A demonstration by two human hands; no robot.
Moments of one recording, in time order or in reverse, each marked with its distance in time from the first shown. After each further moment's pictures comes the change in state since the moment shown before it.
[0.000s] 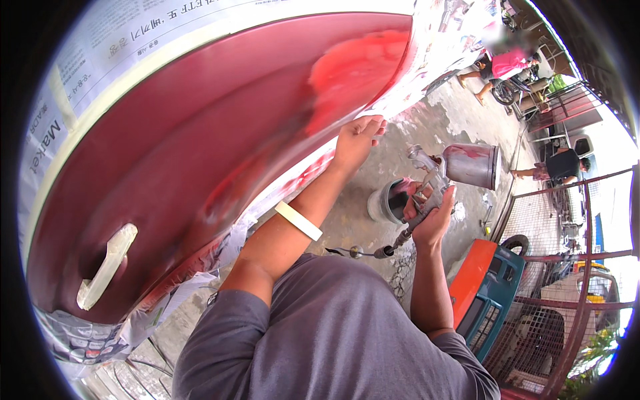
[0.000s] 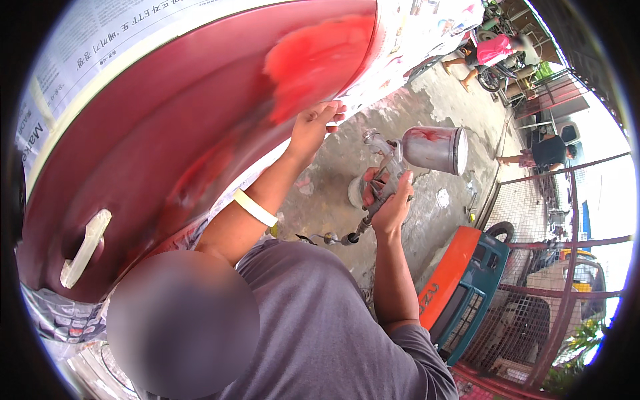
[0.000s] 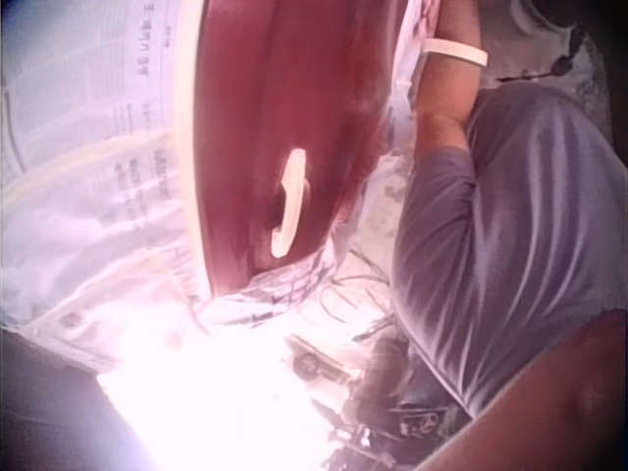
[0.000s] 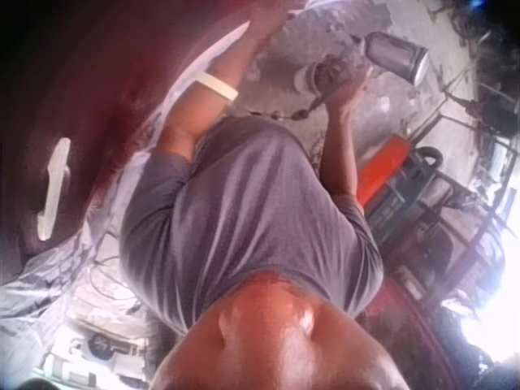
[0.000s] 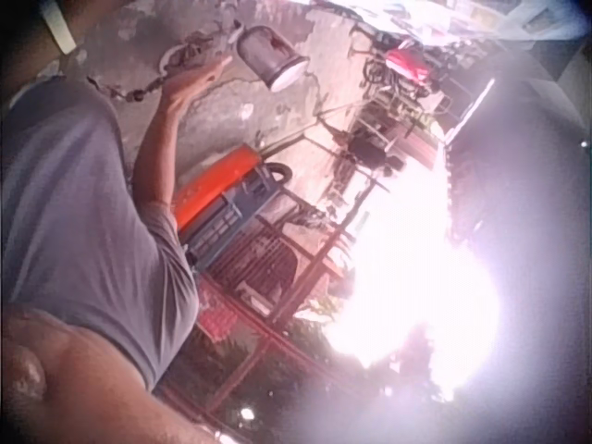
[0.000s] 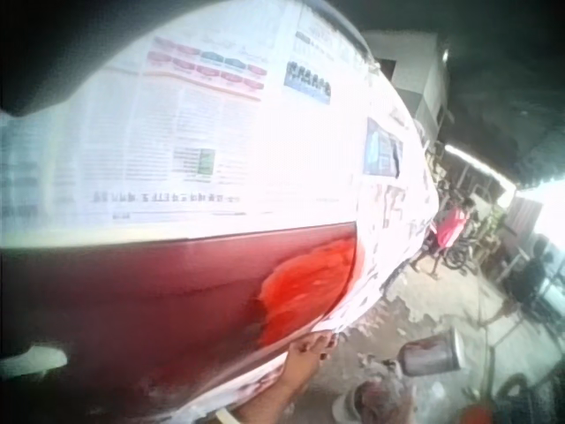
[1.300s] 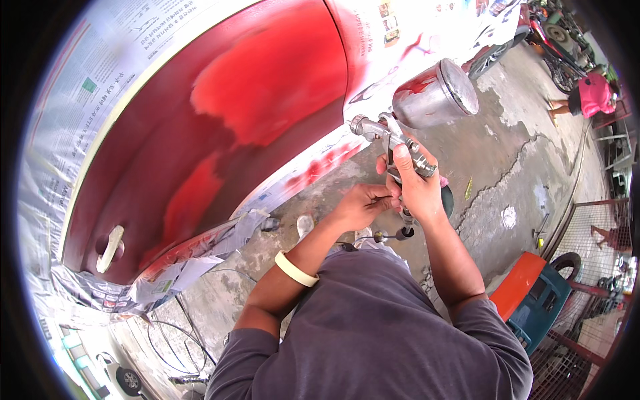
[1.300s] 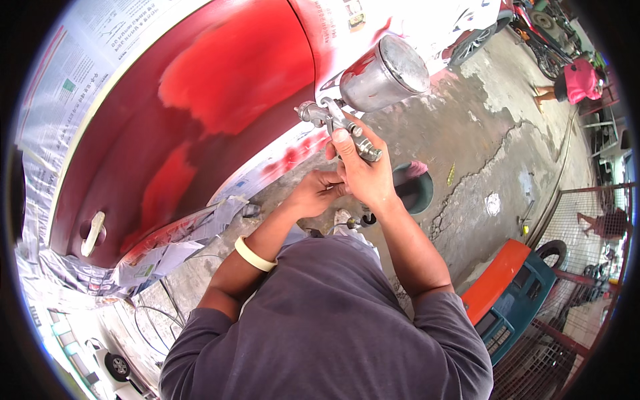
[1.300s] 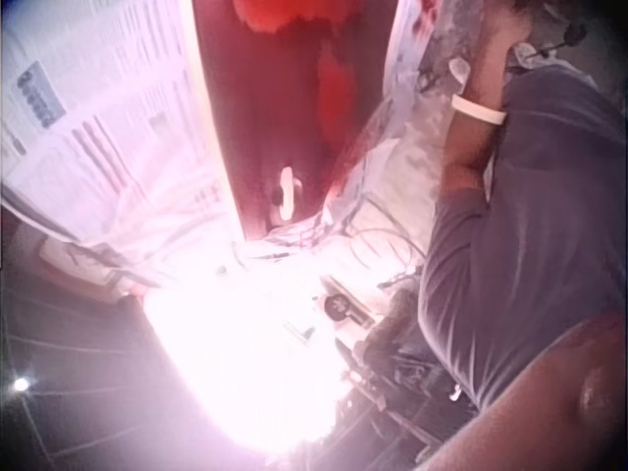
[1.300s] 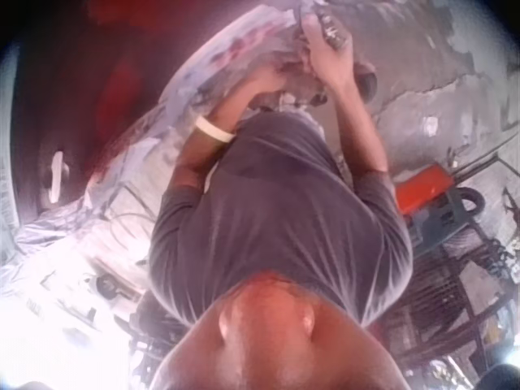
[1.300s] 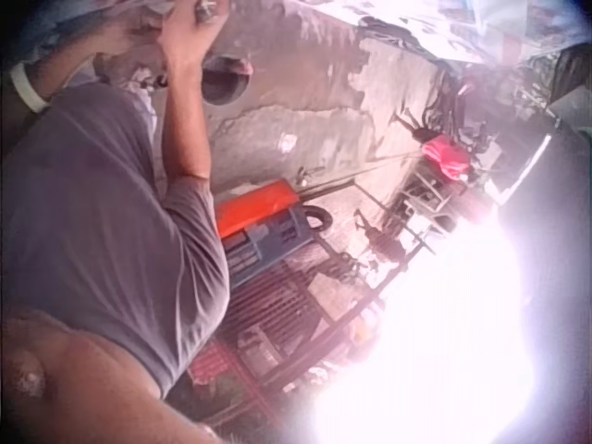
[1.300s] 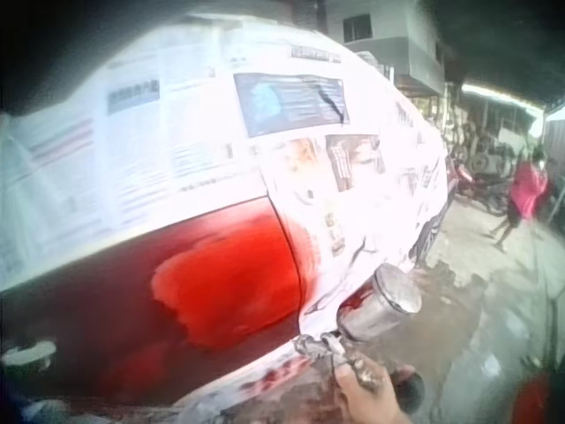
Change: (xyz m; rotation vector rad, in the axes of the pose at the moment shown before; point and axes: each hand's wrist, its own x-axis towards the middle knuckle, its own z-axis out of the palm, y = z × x) left_hand -0.020 -0.134 0.160 0.535 -0.335 -0.127; right_hand 0.166 -0.056 -0.132 -0.052 -0.511 0.068
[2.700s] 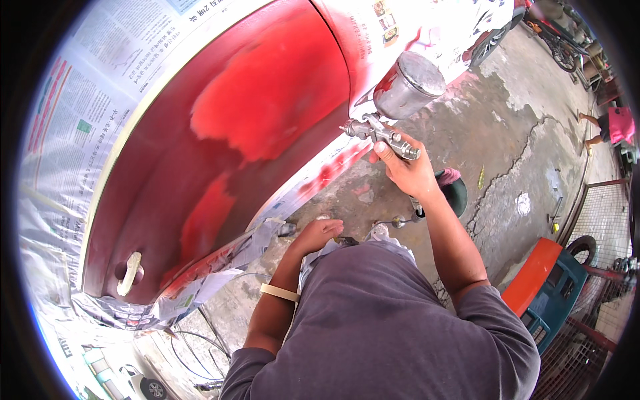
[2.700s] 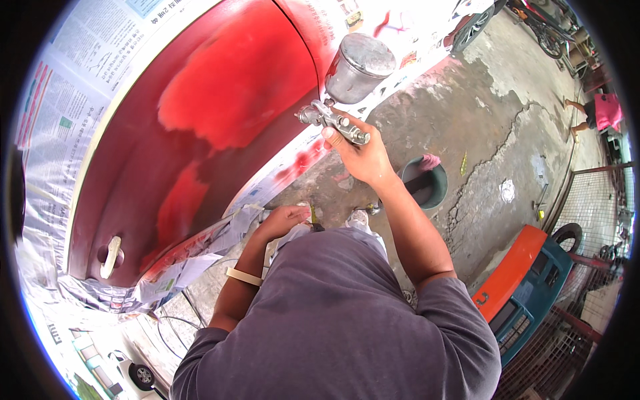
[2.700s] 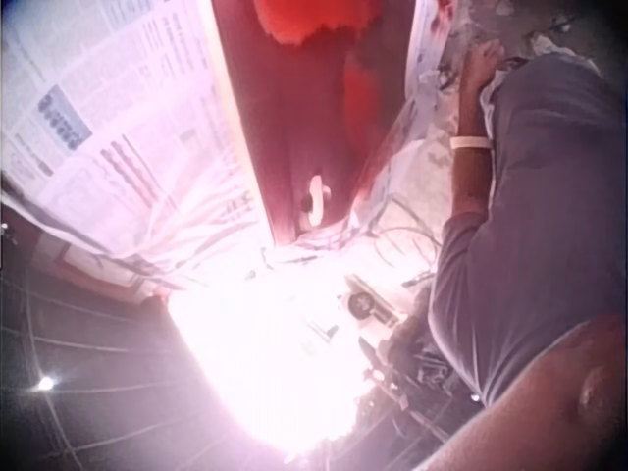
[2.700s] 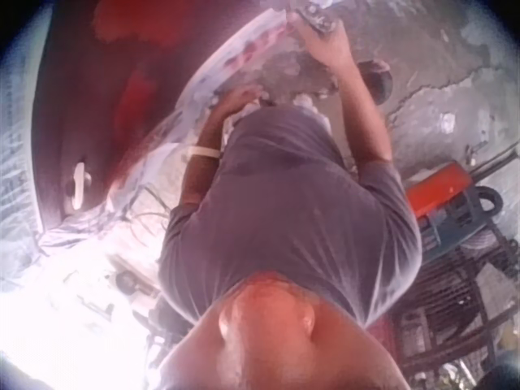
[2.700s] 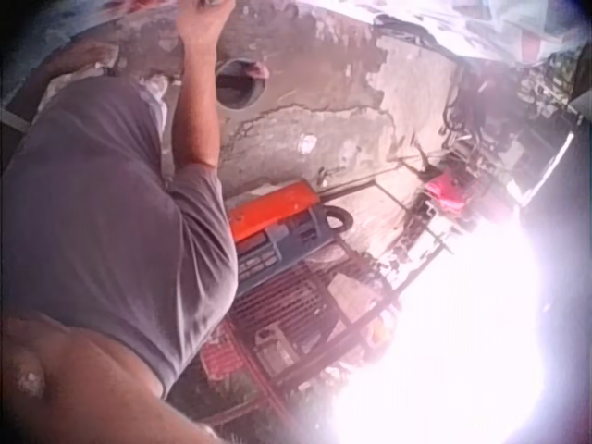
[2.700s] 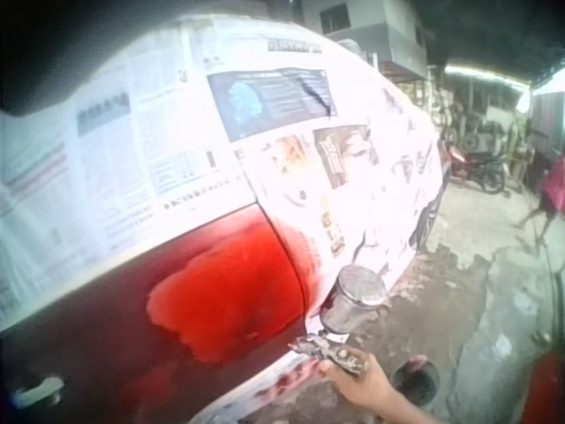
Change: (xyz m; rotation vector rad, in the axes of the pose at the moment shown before) left_hand -0.095 -0.115 -0.101 0.239 0.038 -0.541; right_hand 0.057 0.034 0.001 -0.167 -0.014 -0.016
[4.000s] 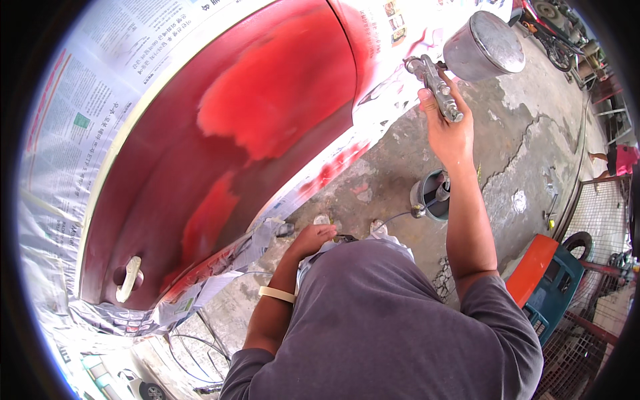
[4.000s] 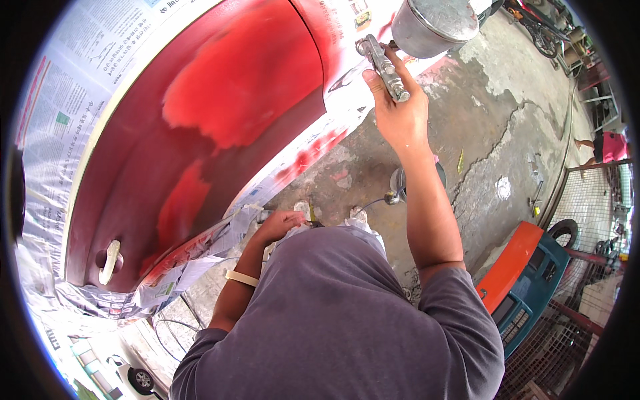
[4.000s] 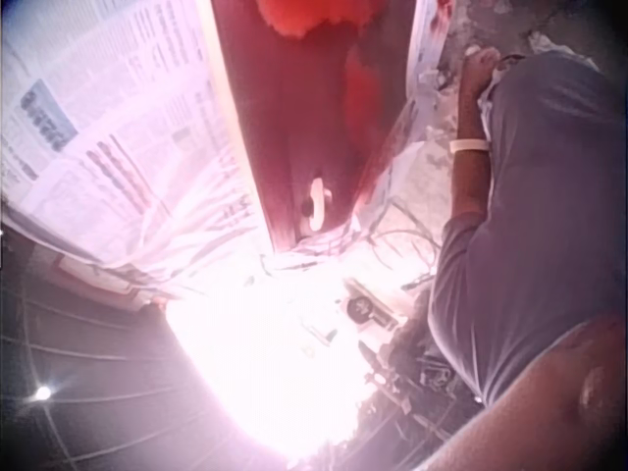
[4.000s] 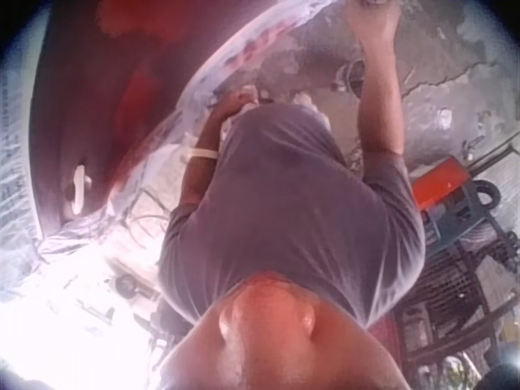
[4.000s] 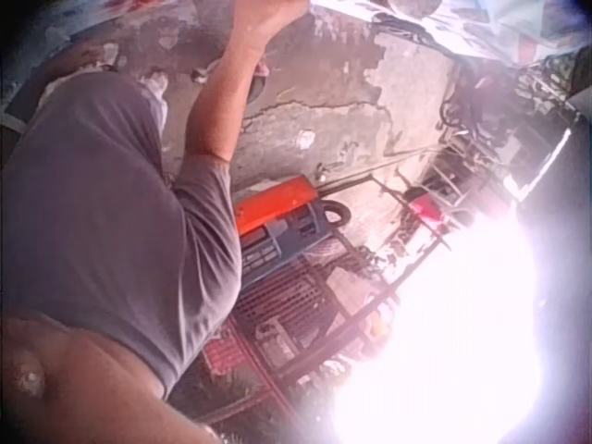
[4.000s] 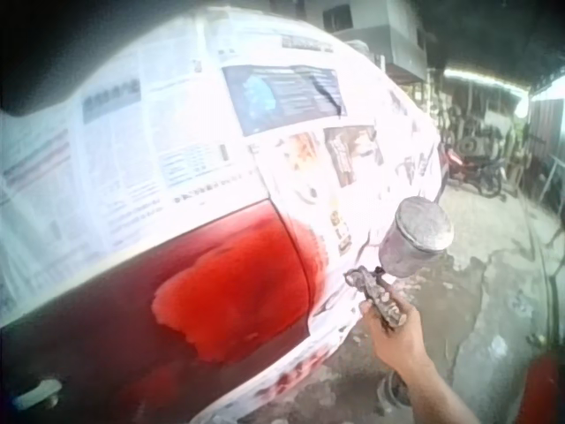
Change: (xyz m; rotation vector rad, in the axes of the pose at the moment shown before) left_hand -0.007 -0.048 -0.020 -0.009 -0.007 -0.051; right_hand 0.035 -0.052 -0.013 -0.396 0.439 -0.291
